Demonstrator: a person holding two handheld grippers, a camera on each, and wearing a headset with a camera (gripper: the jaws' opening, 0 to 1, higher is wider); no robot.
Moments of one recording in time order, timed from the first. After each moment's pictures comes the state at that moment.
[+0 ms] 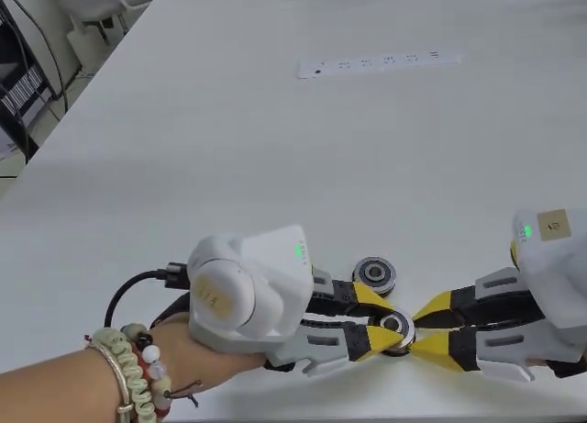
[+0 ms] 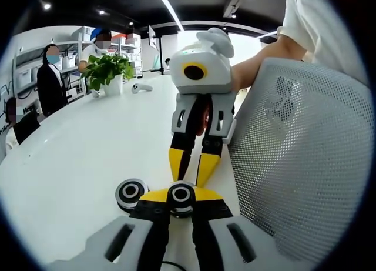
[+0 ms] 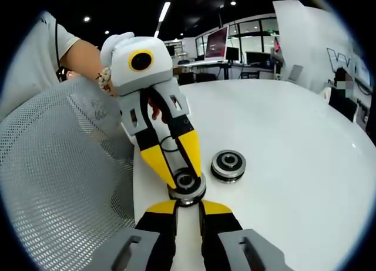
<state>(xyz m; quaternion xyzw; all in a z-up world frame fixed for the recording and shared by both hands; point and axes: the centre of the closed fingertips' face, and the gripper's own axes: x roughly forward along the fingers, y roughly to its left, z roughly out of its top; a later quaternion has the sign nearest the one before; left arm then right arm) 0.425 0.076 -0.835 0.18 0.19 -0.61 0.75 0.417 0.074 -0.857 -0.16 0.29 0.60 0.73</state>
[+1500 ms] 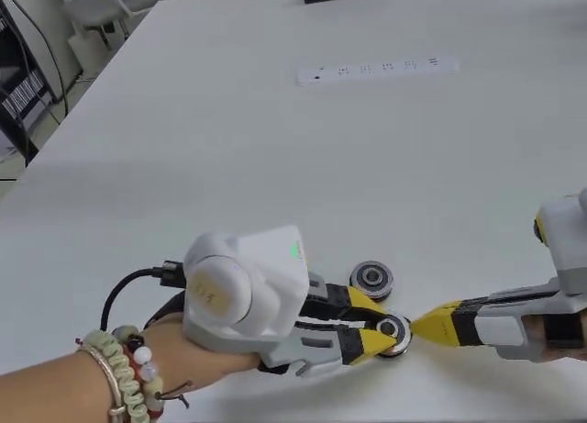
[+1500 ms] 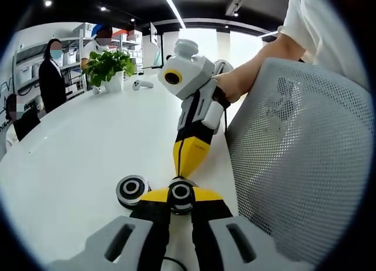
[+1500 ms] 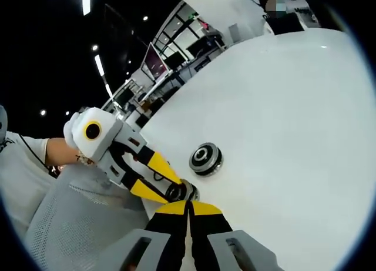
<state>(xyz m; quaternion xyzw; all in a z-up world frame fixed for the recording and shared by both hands) 0.426 0.081 -0.835 0.18 0.20 -0.61 0.75 0.424 0.070 -0.842 0.13 0.42 0.51 0.74</state>
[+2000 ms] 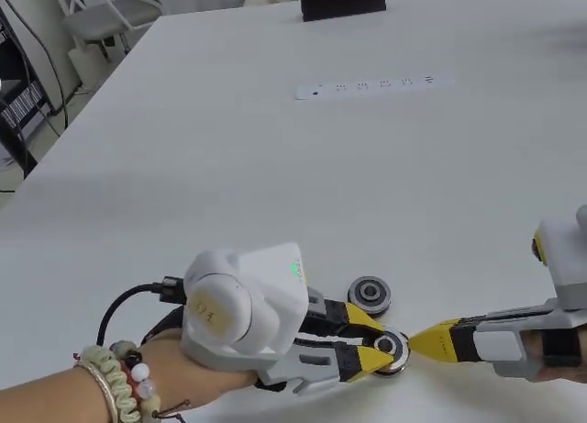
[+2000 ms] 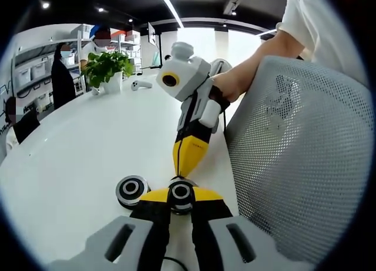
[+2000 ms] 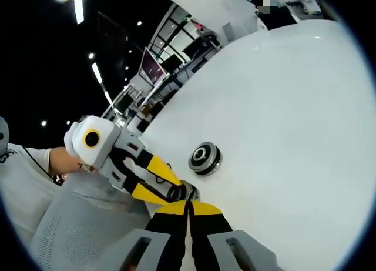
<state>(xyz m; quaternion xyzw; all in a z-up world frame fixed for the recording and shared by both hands) 0.425 0.080 -0.835 0.19 0.20 -0.61 0.74 0.424 0.070 -0.842 0.17 0.43 0.50 0.74</state>
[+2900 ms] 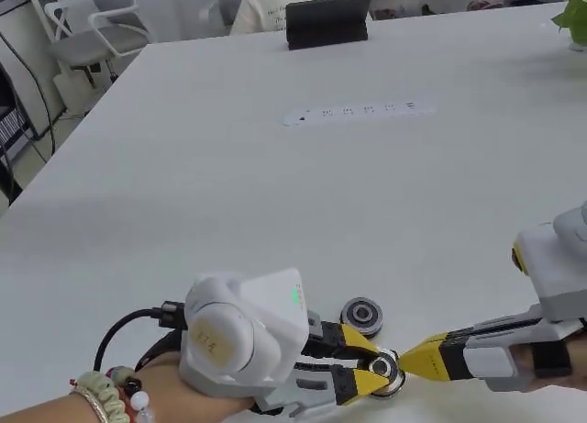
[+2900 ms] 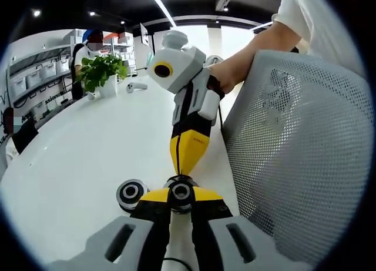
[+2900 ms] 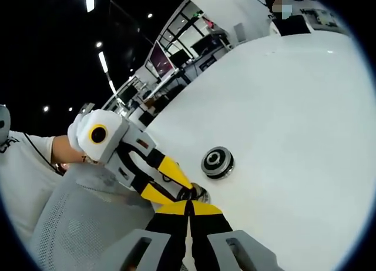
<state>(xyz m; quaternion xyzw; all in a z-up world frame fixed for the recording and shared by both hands) 0.424 0.079 -0.834 0.22 0.18 -0.62 0.73 0.422 0.078 -0.833 0.12 0.42 0.52 0.74</state>
